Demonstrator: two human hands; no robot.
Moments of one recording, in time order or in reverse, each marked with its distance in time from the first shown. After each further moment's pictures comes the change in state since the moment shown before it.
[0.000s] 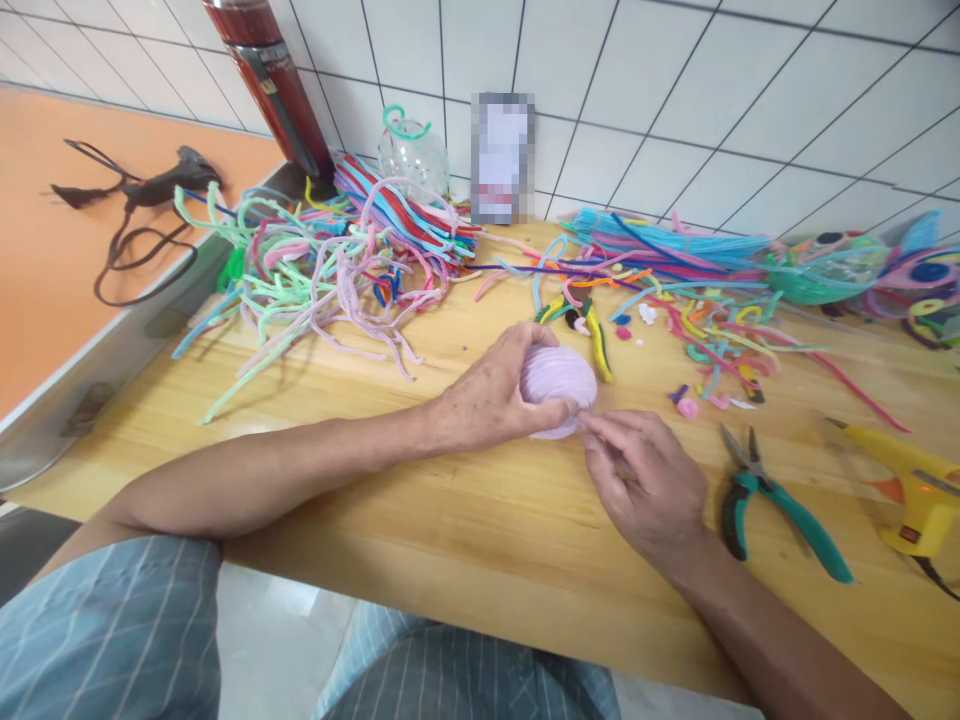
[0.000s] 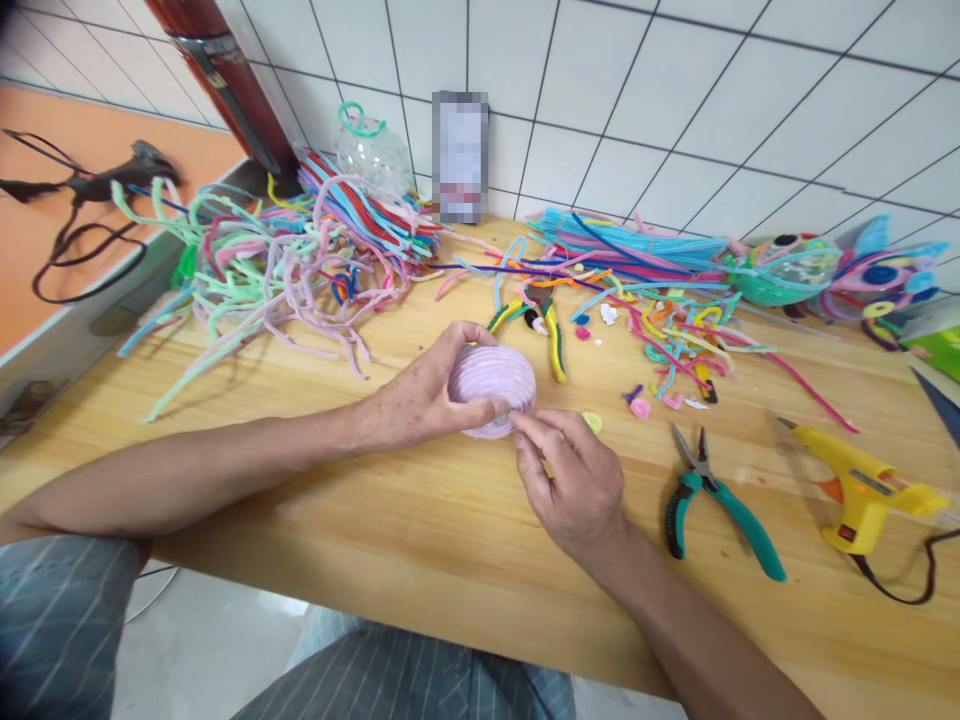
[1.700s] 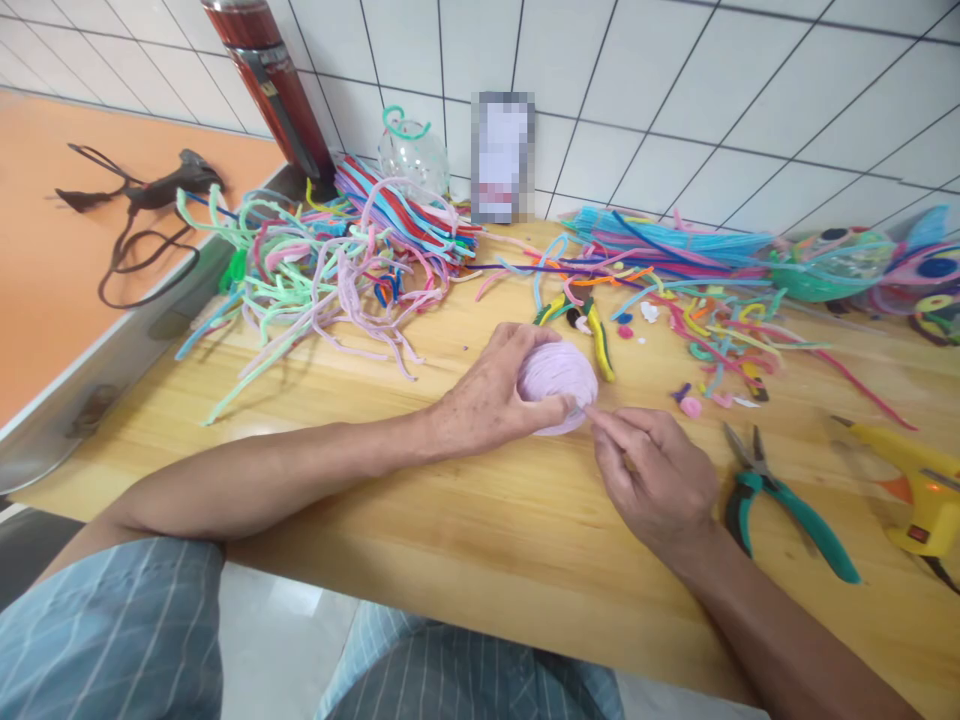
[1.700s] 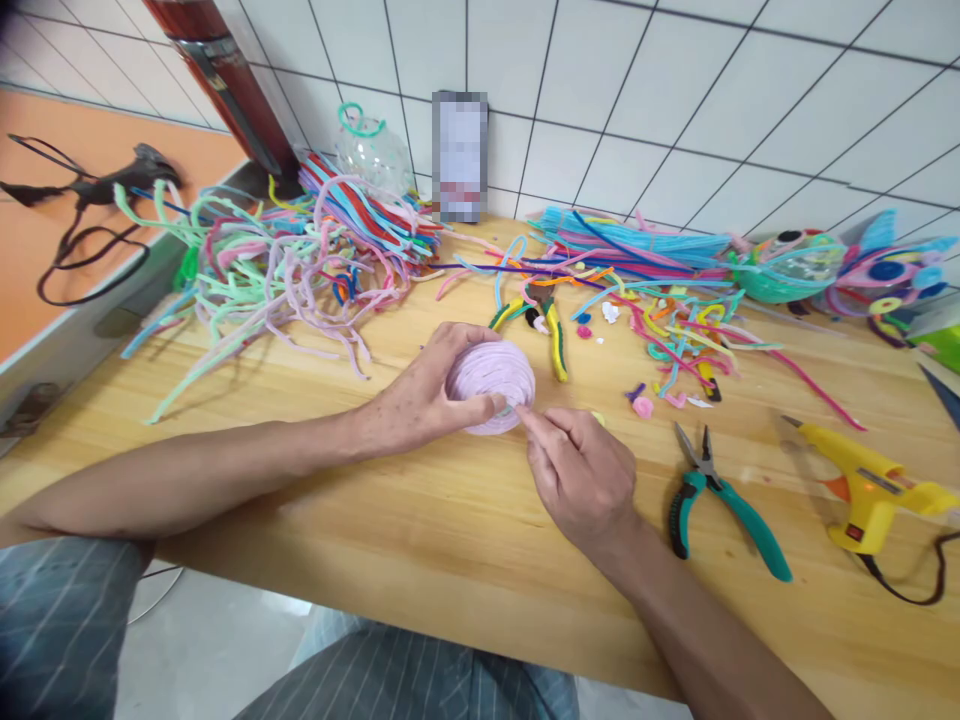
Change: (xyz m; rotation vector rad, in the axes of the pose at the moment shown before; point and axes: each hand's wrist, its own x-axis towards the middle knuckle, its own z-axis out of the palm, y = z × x) left_hand -0.004 -0.005 0.004 0.073 0.034 0.045; right_hand -0.001 0.010 0.001 -0.171 0.037 -0.130
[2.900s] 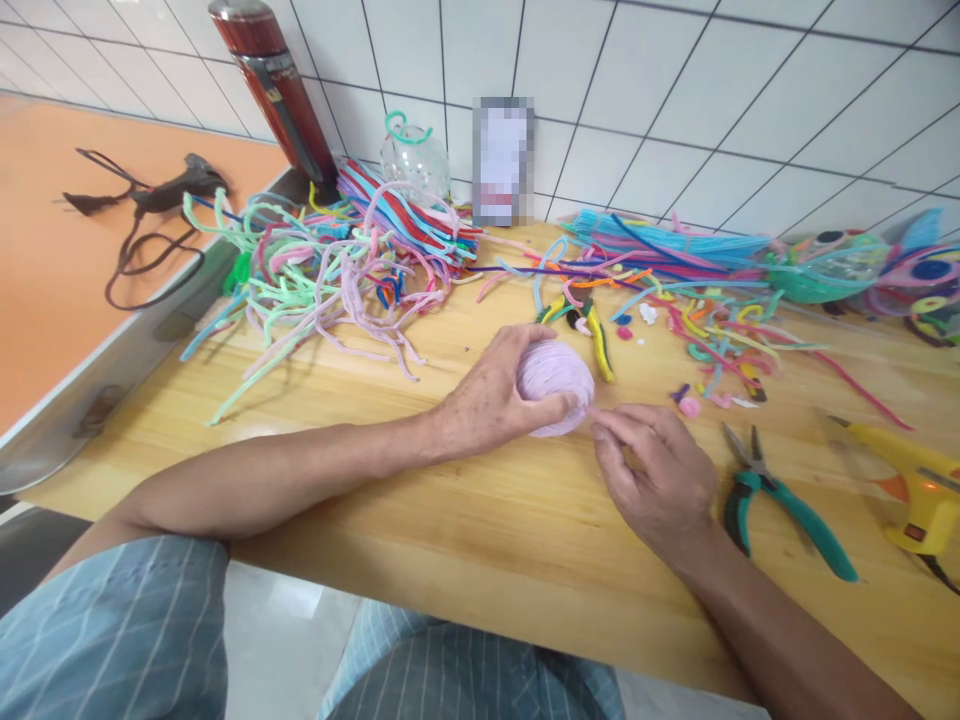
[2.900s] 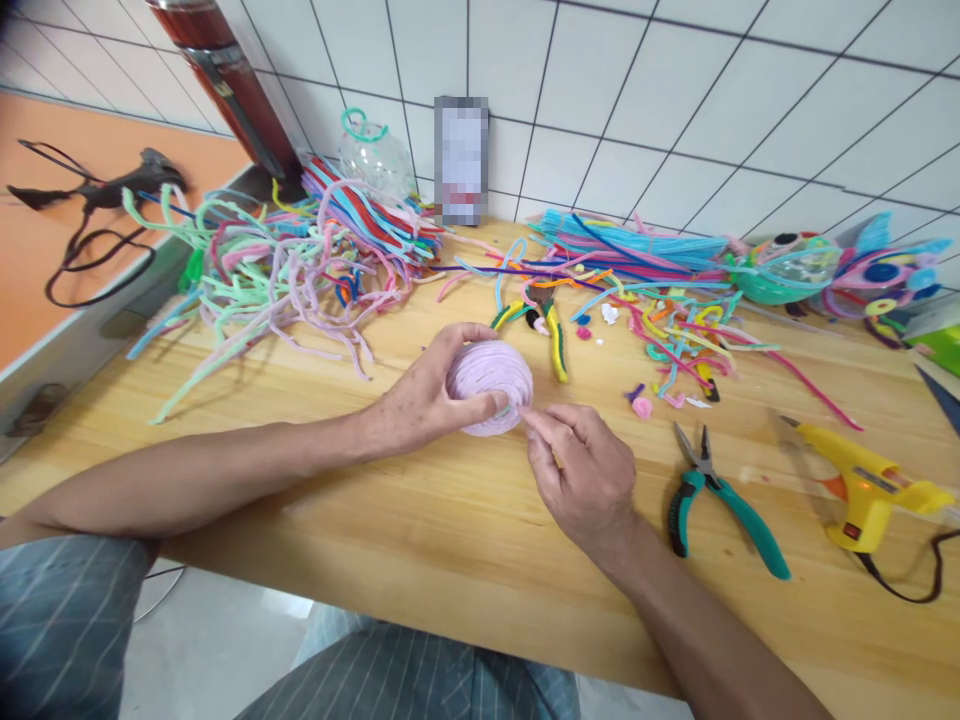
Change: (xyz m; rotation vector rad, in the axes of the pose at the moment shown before) left_hand -0.001 0.001 0.003 -0.075 0.055 -0.075; right_hand 0.001 0.000 0.001 0.122 0.046 0.090
